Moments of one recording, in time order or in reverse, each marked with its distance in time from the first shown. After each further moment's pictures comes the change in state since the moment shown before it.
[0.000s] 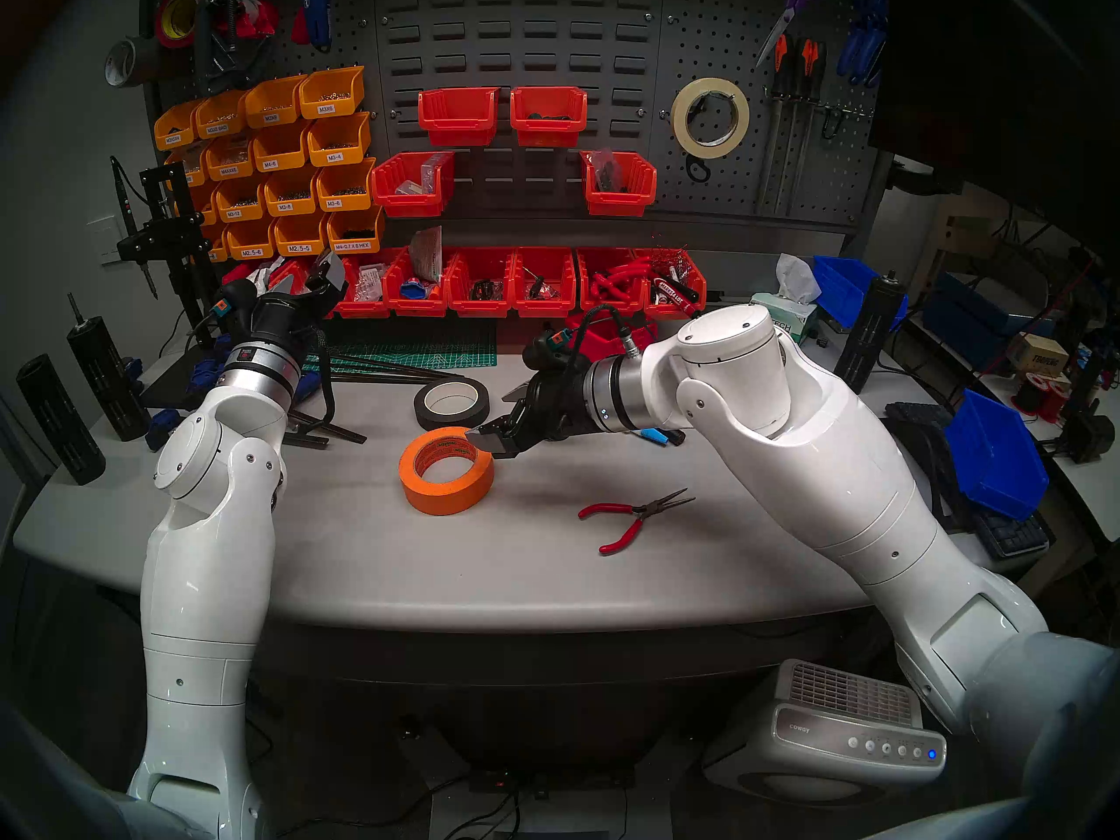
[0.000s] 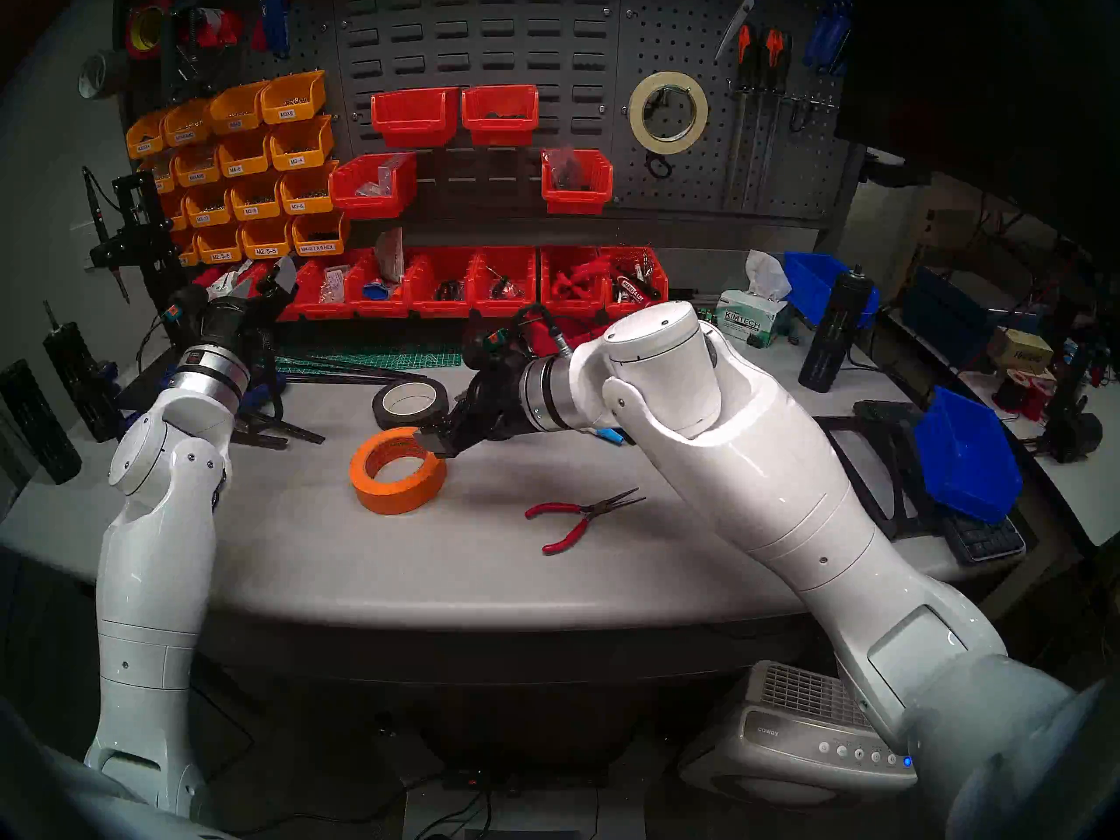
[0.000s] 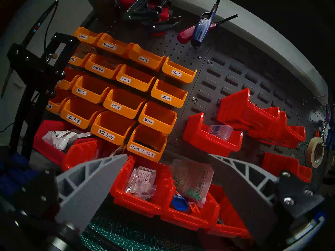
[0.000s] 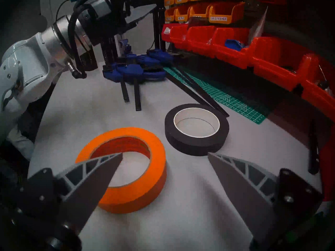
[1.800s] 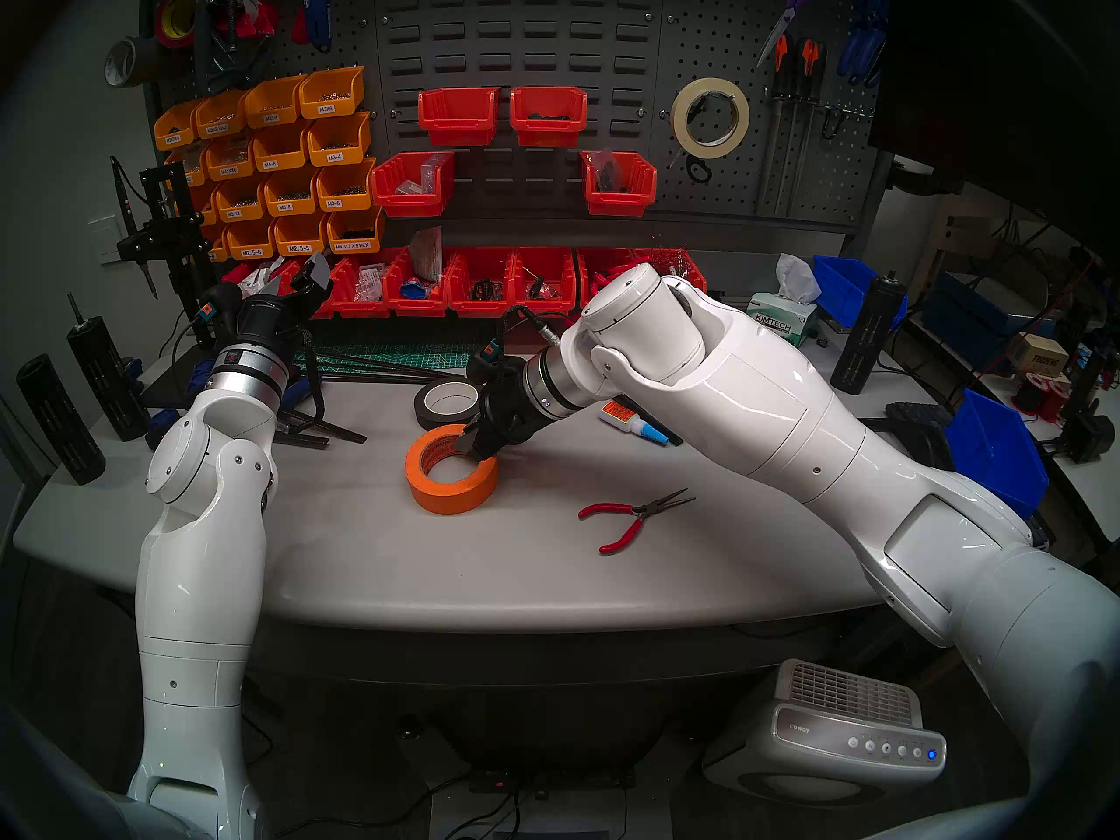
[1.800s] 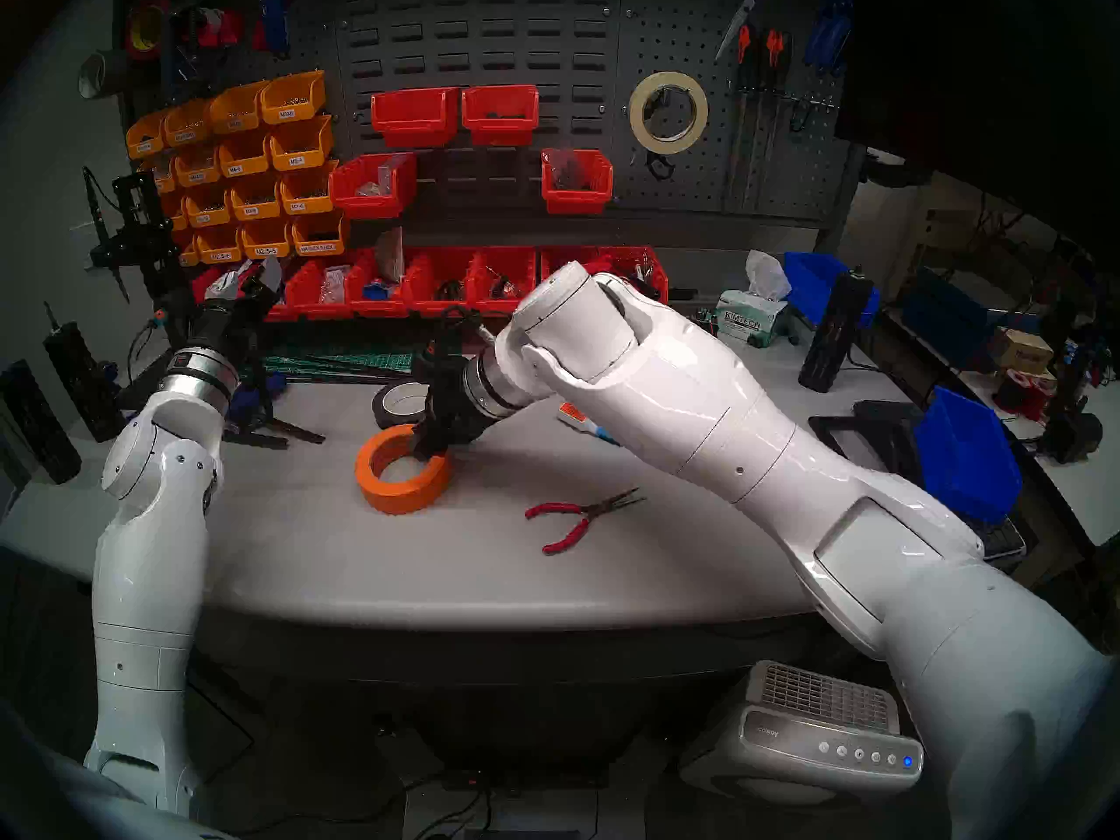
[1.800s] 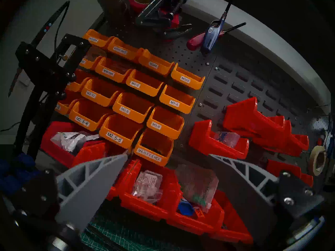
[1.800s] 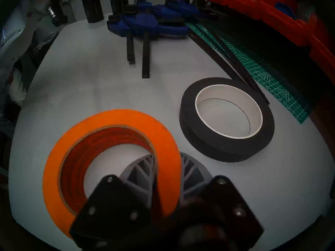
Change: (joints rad) left arm 0.009 -0.001 -0.028 0.003 -0.034 -0.010 0.002; right arm 0.317 -0.112 -0.306 0.286 -0.046 0.023 0.133
